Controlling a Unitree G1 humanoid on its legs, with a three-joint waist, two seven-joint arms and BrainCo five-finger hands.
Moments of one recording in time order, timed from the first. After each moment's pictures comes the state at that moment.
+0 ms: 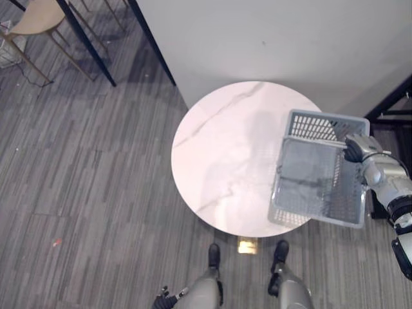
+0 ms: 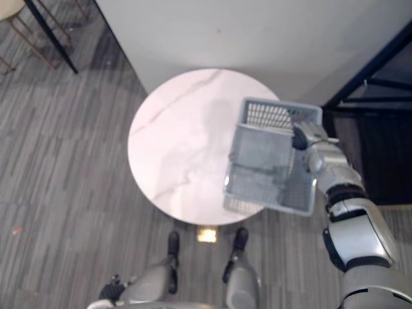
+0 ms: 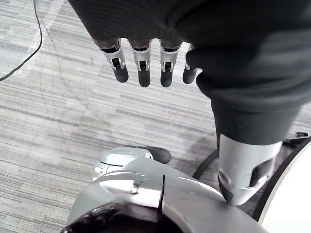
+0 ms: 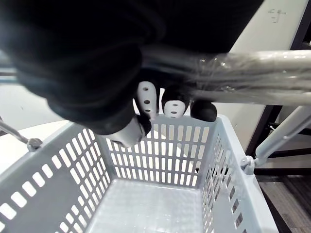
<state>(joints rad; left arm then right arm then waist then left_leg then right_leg) 0.11 0.12 0.04 1.11 -0.15 -0.16 0.11 -0.77 -0.75 0.33 0.97 -0.77 -0.17 -0.13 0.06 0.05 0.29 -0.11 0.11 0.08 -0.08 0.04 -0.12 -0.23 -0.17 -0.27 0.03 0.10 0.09</state>
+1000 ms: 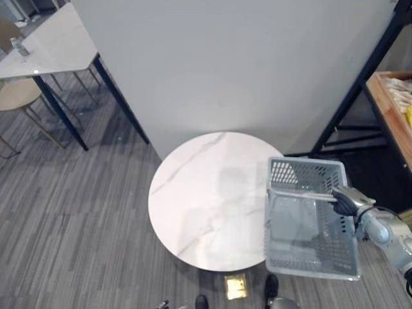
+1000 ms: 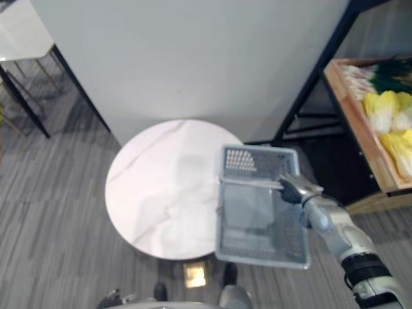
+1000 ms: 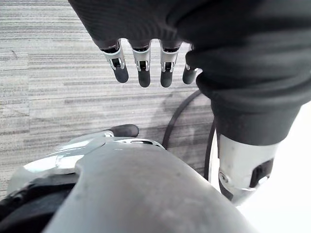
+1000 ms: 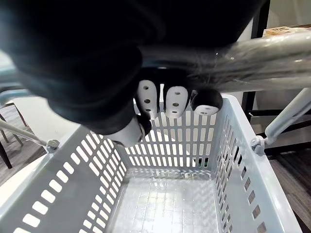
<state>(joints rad) 0.15 0.14 0.08 1.15 0.02 -0.12 0.03 -0.14 -0.81 0.19 0.37 -0.61 -0.25 0.03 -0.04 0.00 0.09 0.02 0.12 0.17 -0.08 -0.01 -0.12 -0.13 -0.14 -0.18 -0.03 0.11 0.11</state>
